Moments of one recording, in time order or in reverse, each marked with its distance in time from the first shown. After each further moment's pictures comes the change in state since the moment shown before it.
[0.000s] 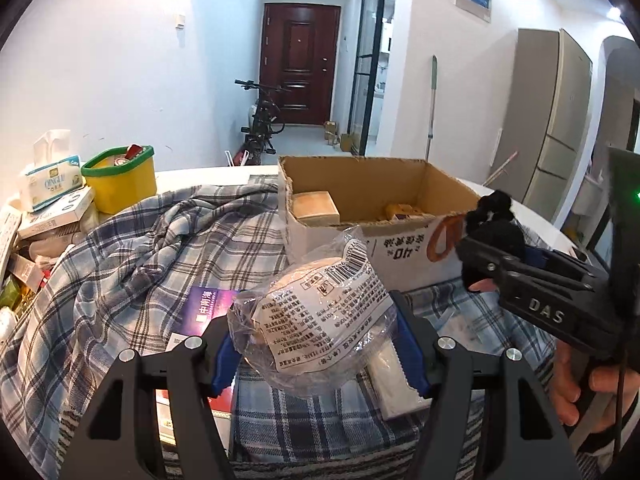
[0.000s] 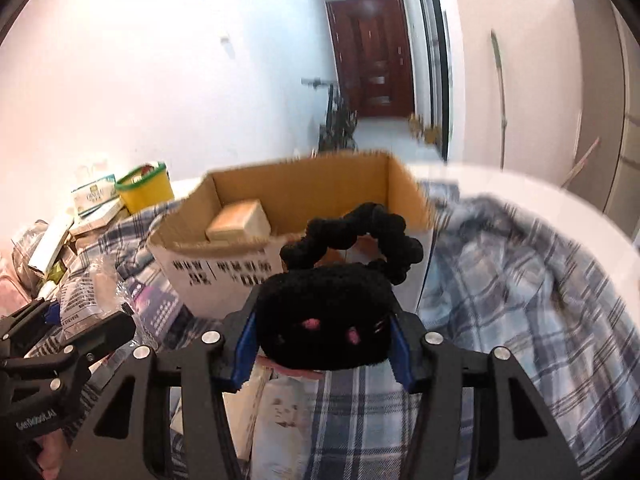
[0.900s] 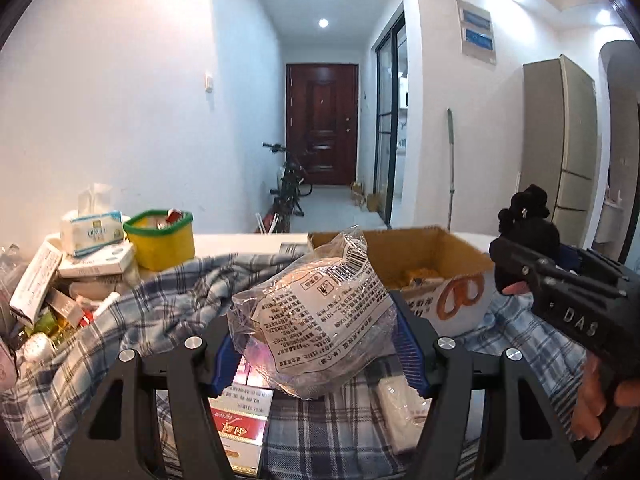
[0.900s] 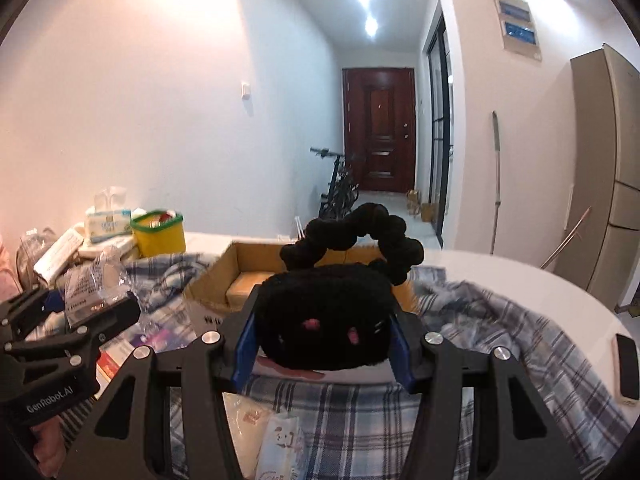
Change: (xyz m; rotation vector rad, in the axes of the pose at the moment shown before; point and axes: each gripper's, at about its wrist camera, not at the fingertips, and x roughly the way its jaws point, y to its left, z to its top) left arm -0.050 -0.014 0.009 0.028 -0.251 0.109; right arm -0.058 0.015 0.019 -0.085 -0.237 -0.025
